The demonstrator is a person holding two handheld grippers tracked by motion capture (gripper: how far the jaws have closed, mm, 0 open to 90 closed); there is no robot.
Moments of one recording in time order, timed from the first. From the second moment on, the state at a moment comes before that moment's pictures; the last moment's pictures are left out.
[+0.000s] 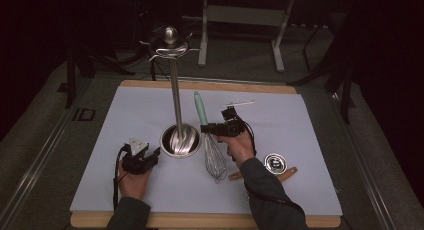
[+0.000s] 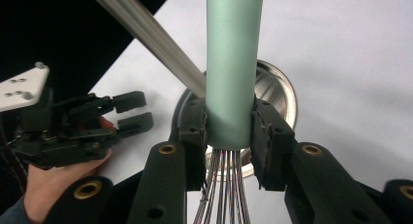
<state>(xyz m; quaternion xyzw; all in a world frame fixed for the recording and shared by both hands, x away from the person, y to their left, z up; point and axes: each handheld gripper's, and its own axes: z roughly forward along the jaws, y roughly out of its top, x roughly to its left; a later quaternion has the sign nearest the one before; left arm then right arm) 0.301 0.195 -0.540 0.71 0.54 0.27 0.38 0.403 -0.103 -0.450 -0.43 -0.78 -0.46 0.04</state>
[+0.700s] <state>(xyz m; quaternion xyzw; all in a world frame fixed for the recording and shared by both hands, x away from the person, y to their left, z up) 0.301 0.195 -0.540 0.70 0.54 0.27 0.38 0.379 -0.099 -0.419 -0.39 -0.79 -0.48 -0.01</state>
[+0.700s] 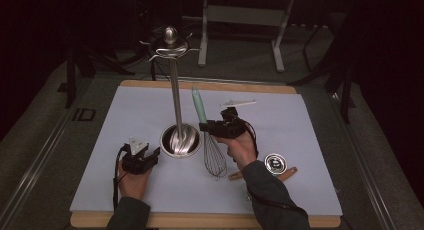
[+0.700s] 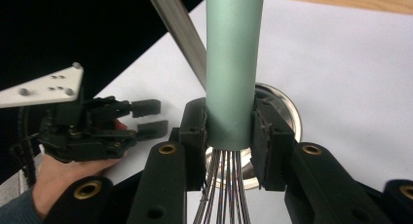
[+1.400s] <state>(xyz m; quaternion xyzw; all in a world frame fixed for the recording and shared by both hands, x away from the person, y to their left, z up) 0.301 0.196 -0.540 0.70 0.54 0.27 0.38 0.356 -0.093 -0.381 -0.32 -0.79 -0.52 -0.03</state>
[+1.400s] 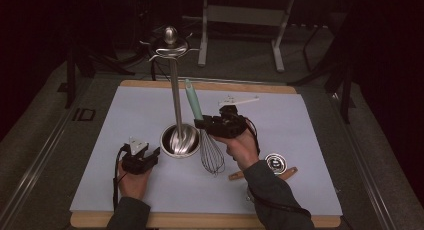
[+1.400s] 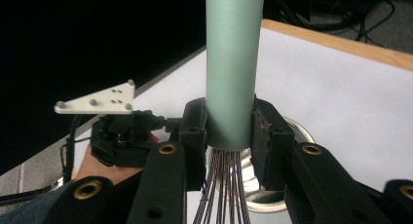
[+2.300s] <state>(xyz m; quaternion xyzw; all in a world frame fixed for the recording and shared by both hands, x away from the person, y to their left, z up) 0.301 0.195 -0.540 0.70 0.54 0.27 0.38 0.325 -0.112 -0.320 -0.25 -0.77 -0.59 -0.05</state>
